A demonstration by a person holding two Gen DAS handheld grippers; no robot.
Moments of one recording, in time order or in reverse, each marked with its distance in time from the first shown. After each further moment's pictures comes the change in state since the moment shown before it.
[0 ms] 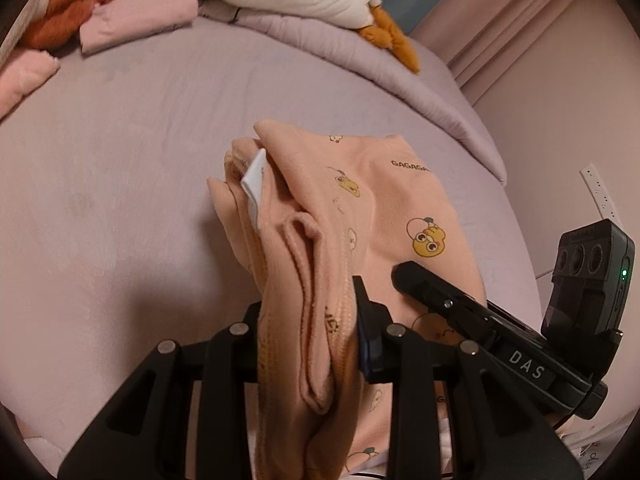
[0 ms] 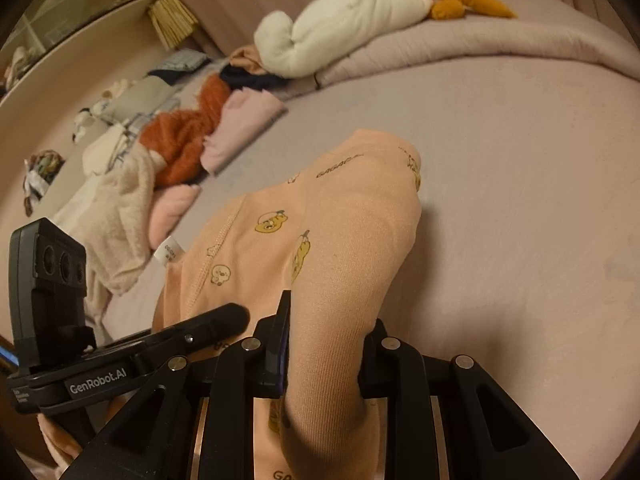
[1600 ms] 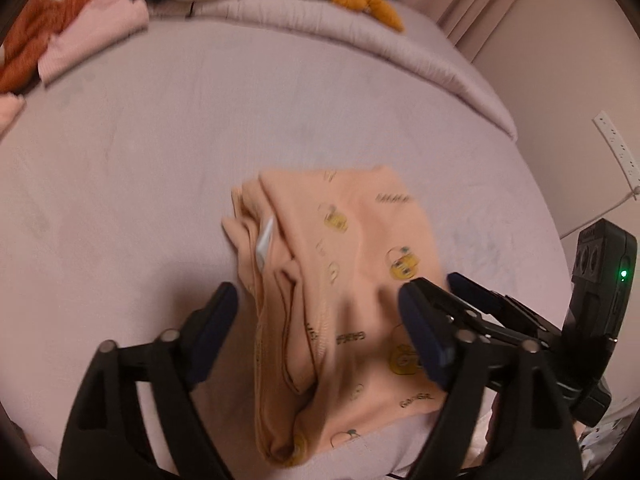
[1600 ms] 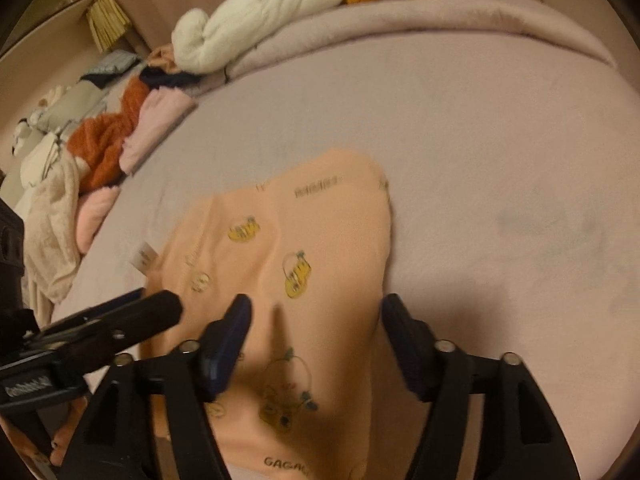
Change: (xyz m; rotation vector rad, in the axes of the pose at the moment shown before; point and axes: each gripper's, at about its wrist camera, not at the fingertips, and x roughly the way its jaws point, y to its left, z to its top) left arm 0.060 -0.059 0.006 0.141 0.058 0.087; right arm -0.015 -0.057 -0.021 0.082 0.011 -0.245
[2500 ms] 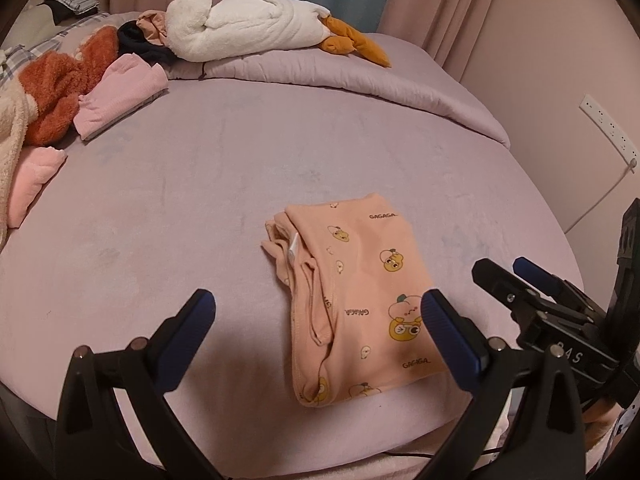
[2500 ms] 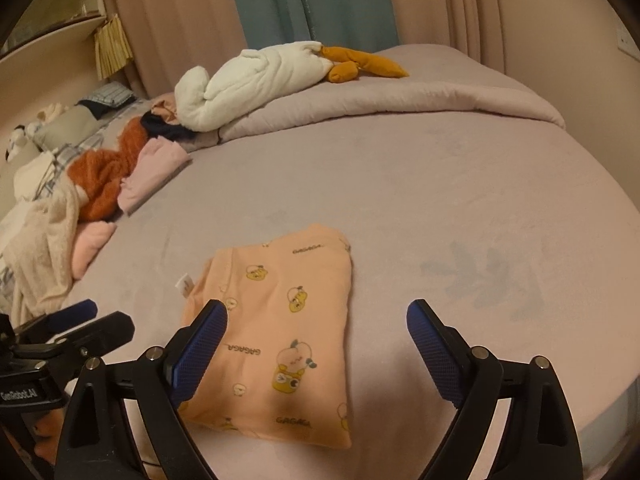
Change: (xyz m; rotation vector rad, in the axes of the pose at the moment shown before) left arm -0.075 -0.003 -0.028 0.097 -0.123 0.080; right arm -0.075 0.023 -0.010 -0.033 -0.204 -0.153
